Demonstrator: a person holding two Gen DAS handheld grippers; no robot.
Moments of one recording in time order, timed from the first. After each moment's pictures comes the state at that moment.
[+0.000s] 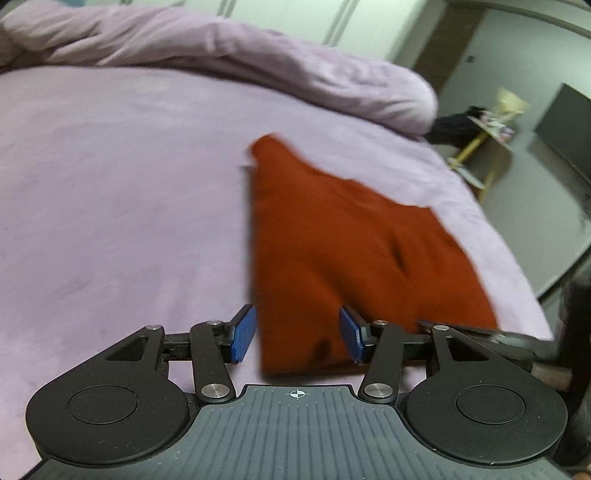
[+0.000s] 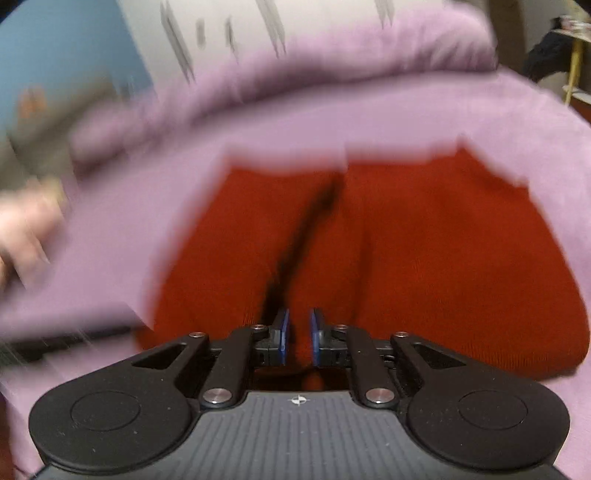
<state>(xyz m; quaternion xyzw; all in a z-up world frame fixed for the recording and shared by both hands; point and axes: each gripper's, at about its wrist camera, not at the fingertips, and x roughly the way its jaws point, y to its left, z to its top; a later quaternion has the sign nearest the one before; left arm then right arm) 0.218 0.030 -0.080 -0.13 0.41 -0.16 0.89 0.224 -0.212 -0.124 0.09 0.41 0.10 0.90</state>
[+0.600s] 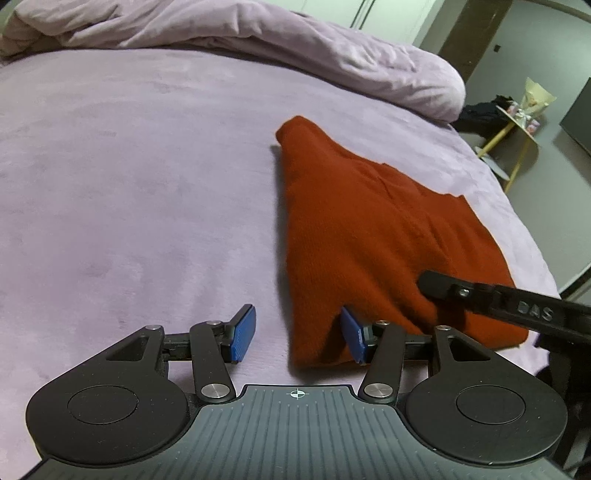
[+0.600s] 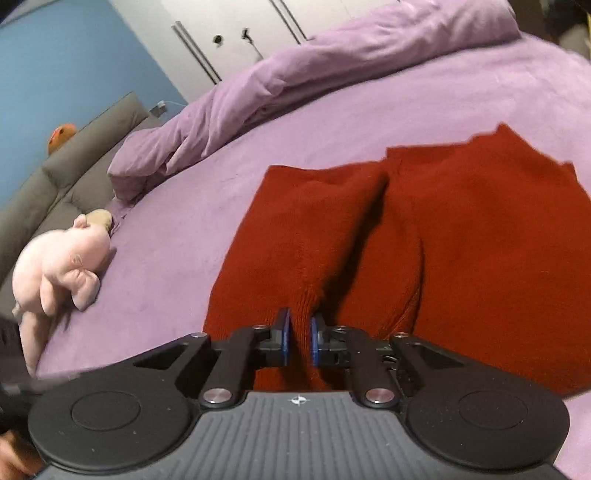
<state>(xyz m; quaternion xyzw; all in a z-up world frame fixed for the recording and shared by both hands) 0.225 0.037 -0.086 -0.12 0.44 -0.12 0.88 0.238 -0.219 -0.101 0.19 0.38 0.17 0.89</state>
